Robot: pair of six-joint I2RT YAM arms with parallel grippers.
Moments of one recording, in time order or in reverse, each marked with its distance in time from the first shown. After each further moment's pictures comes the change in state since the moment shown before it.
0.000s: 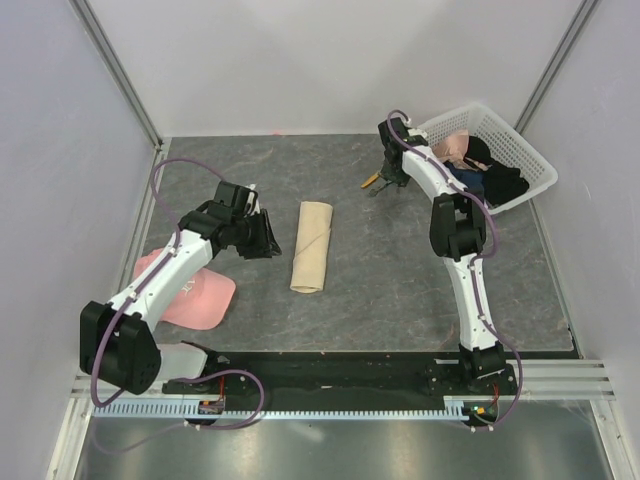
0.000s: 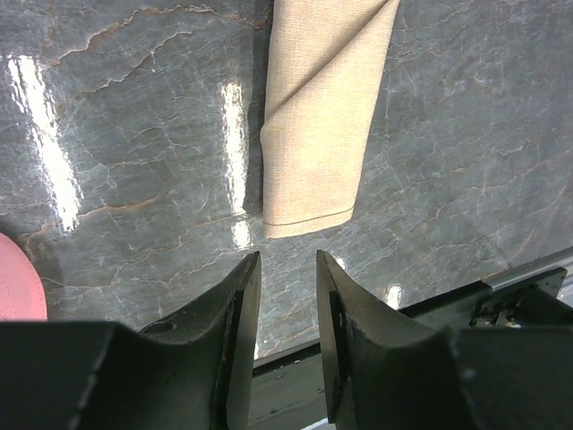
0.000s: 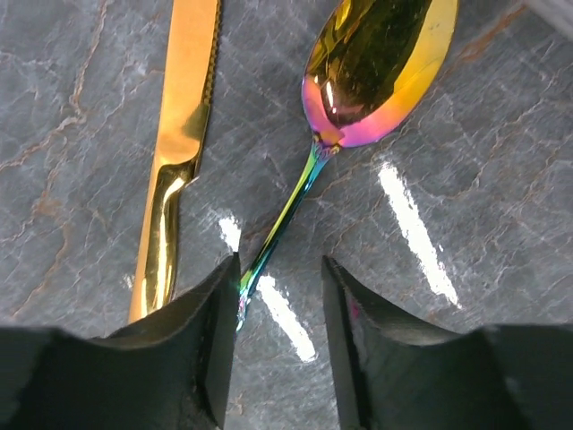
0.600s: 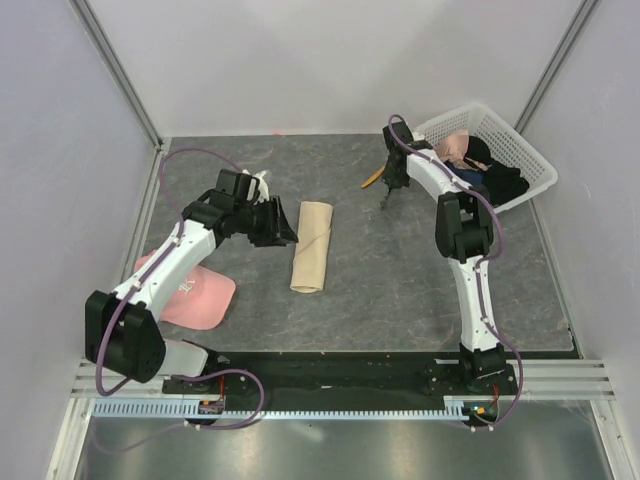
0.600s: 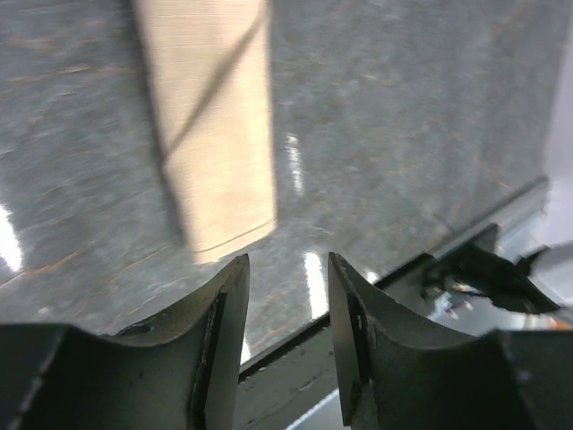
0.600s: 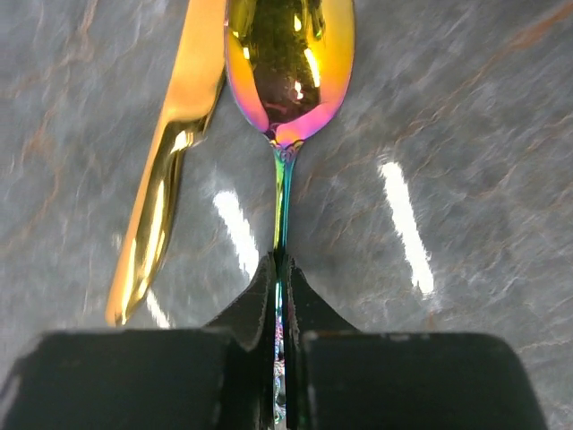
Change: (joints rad) left arm 0.000 0.039 0.078 0.056 0.166 0.037; right arm -0.007 -0.042 -0.107 0.074 -0.084 -0.116
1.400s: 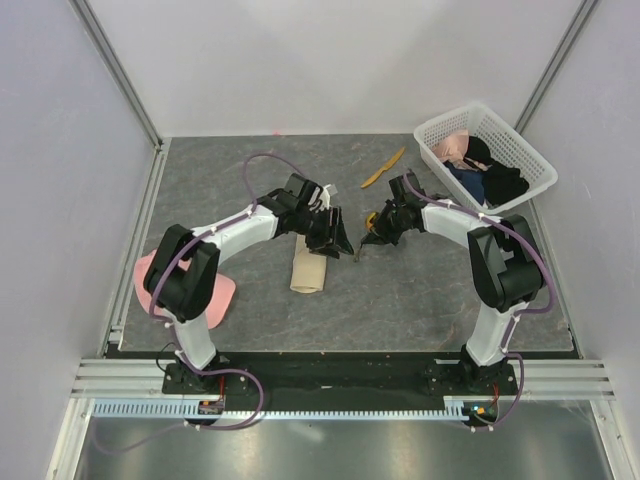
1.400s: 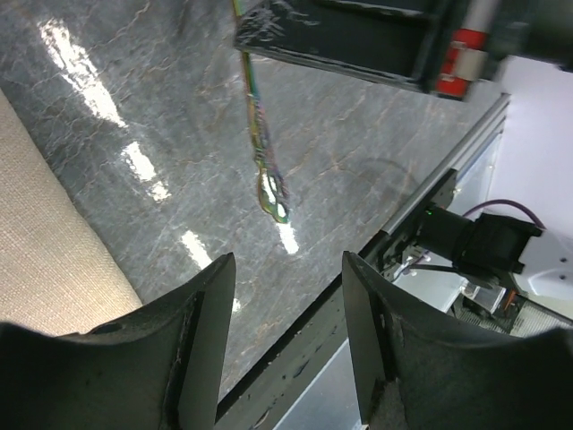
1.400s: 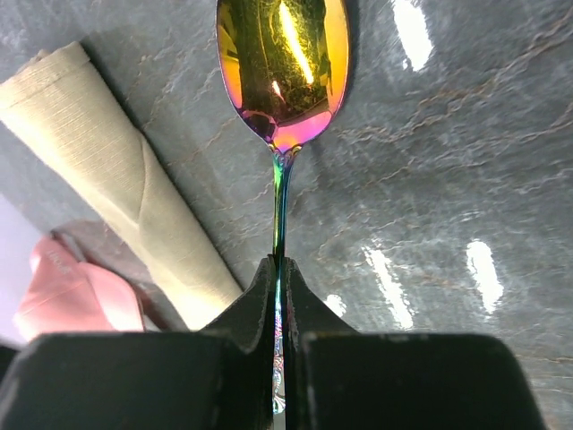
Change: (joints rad) left arm -0.227 0.455 0.144 0.277 0.217 -0.115; right arm 0.090 -0.639 -1.003 0.358 -0.550 0.399
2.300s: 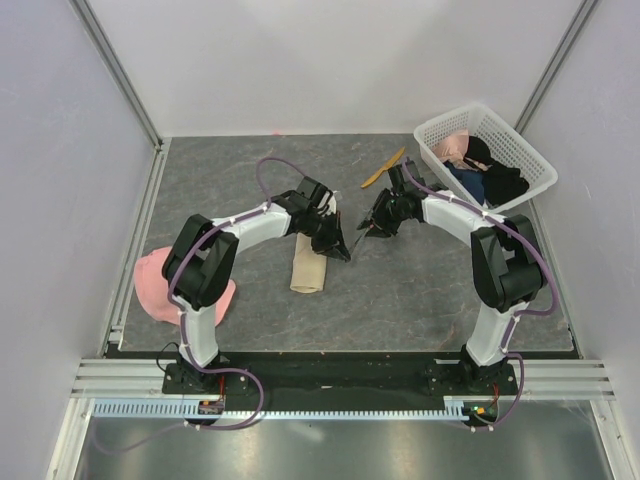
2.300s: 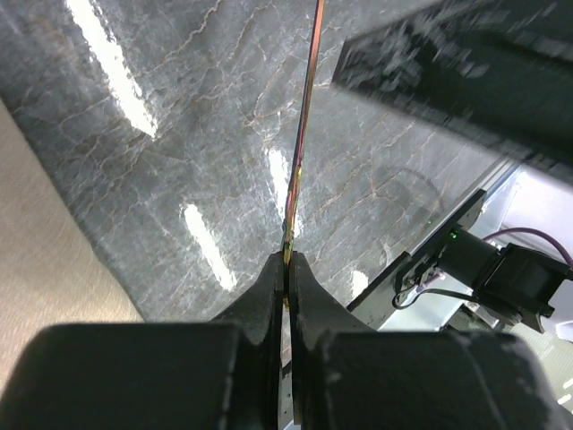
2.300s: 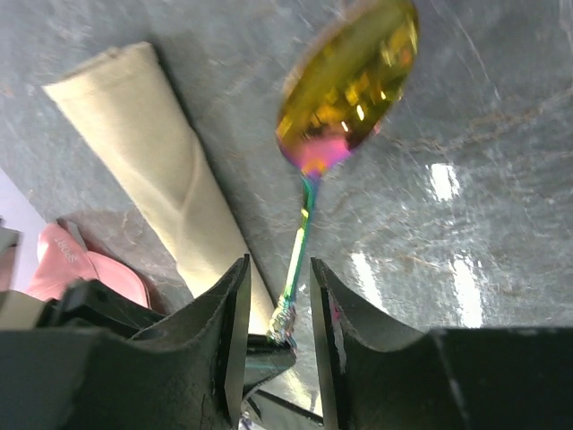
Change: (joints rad) left arm -0.027 0.152 0.076 -0.027 -0.045 -0.026; right arm 0.001 -0.005 0.077 -0.056 -0.004 -0.049
